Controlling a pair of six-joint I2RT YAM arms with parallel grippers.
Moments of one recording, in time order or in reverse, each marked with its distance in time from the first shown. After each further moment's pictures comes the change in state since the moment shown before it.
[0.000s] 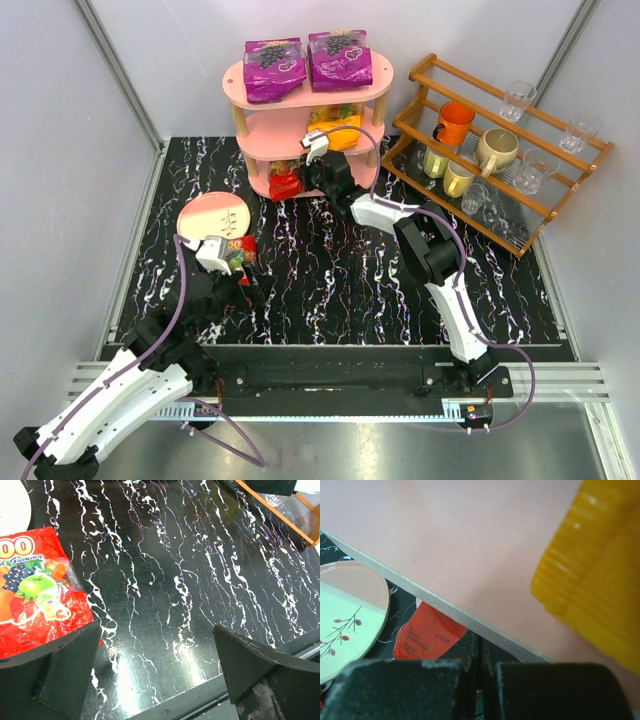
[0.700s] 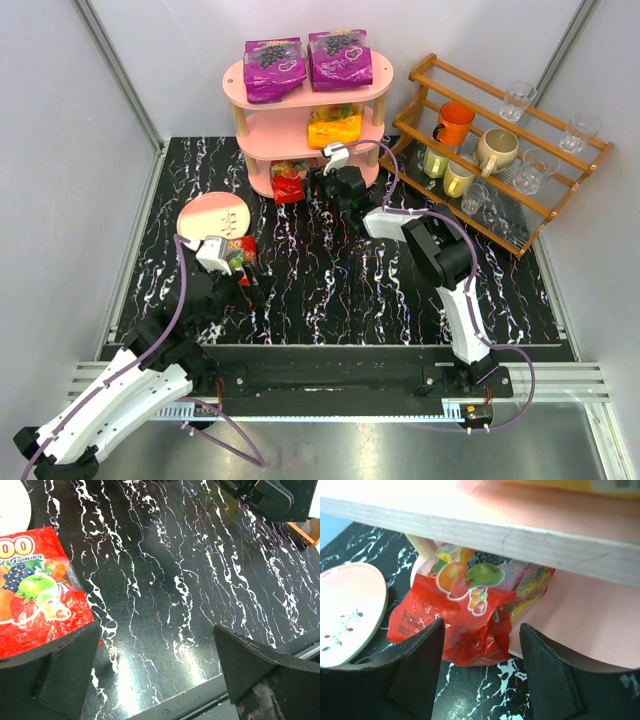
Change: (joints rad) left arm 0.000 0.000 0.000 -0.001 0.001 0.002; right arm -0.019 -0.117 -0.292 0.190 0.046 0.112
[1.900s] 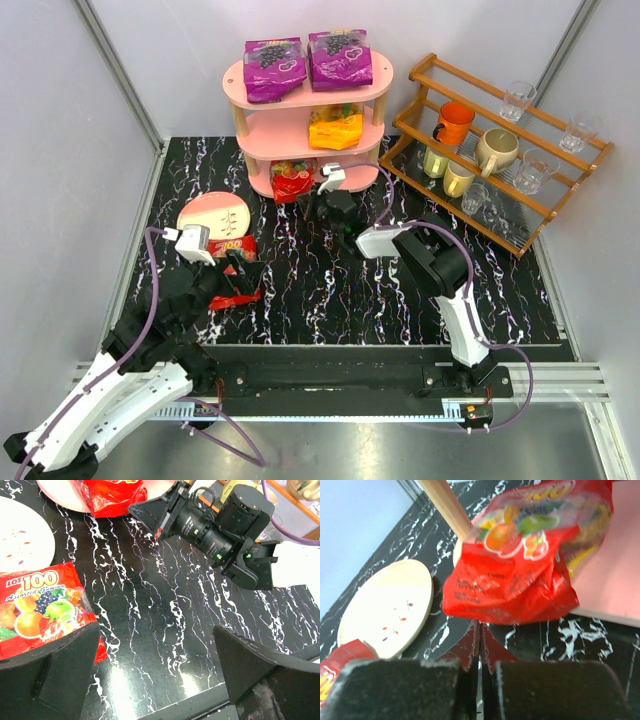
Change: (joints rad) left arm 0.000 0.016 0.180 -0.090 -0.061 0.017; right arm 0.109 -0.051 -0.207 0.177 0.113 0.235
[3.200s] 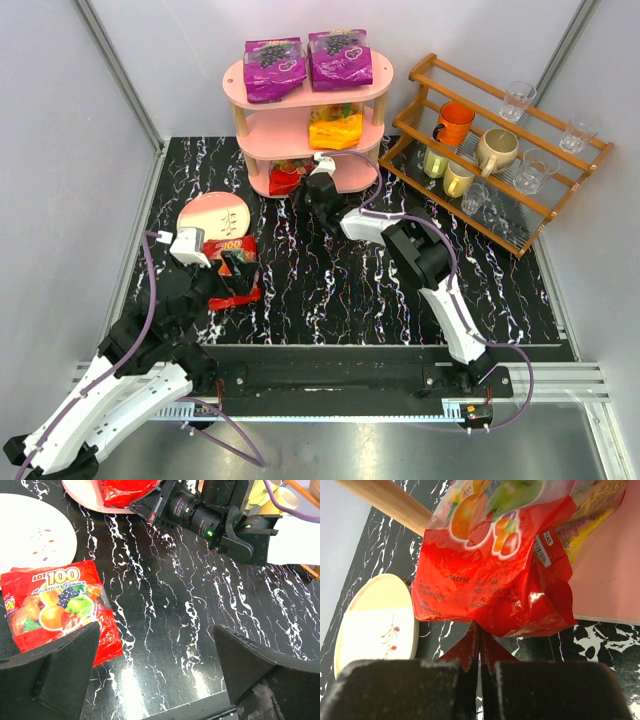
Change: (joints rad) left arm 0.000 -0.013 0.017 -0.046 -0.068 0.018; right arm -0.008 0.182 0.407 -0.418 0.051 0.214
